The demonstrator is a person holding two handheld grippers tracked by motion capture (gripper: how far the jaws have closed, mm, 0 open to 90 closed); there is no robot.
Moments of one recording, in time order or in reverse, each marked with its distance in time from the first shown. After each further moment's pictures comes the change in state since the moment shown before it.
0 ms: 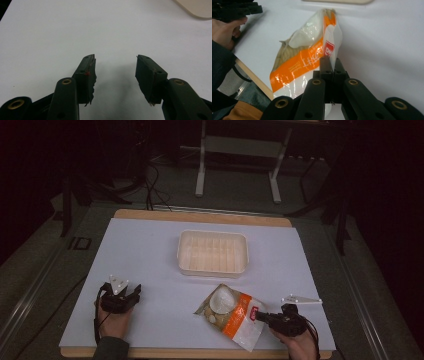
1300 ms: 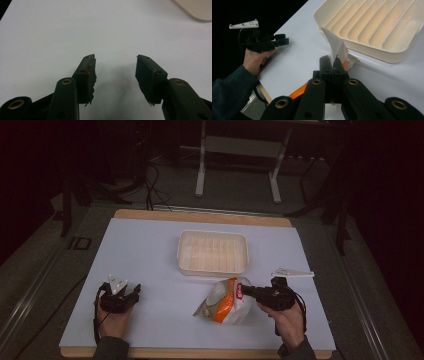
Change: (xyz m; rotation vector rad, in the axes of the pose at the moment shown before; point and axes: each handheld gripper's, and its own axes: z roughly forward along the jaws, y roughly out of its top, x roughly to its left) left arm 0.002 0.000 0.000 -0.005 -0.003 -0.023; right arm 0.034 0.074 0.007 -0.103 0.107 -0.062
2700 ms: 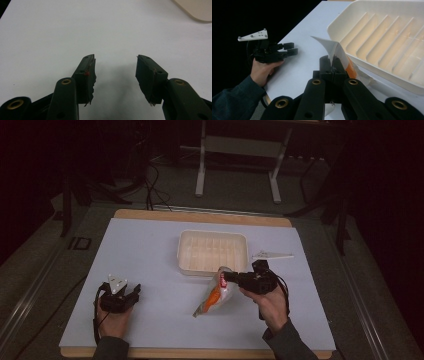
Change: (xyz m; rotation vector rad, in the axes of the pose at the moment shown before) left arm 0.001 0.000 0.000 0.004 -0.001 -0.001; right arm 0.023 0.042 0.035 0.019 0.046 -0.036
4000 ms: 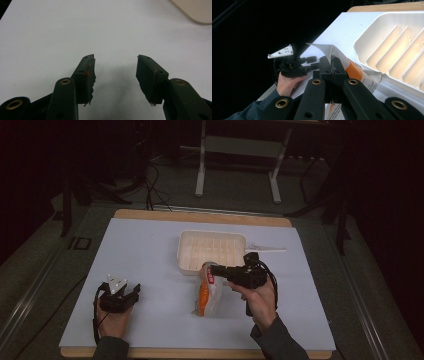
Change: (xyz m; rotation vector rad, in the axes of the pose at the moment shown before) left arm 0.001 0.000 0.000 -0.008 -0.006 -0.014; right arm 0.023 0.020 0.012 -0.064 0.136 0.060
